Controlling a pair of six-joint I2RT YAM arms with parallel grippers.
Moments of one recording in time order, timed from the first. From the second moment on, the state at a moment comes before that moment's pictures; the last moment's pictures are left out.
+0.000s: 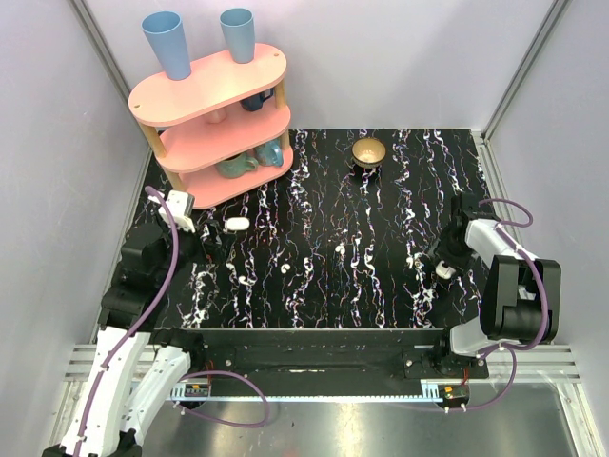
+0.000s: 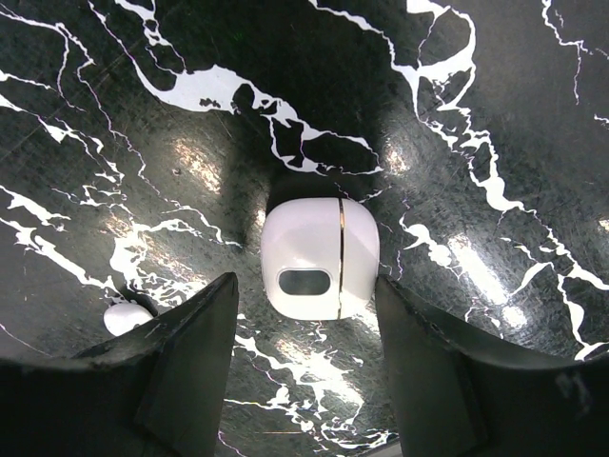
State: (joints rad) left arm -0.21 0.57 0.83 -0.60 0.19 -0.15; right arm -0.12 1.48 0.84 -0.67 0.17 0.55
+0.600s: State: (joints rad) left arm -0.21 0.56 0.83 -0.60 0.20 -0.15; right arm -0.12 1.49 0.84 -0.67 0.16 0.55
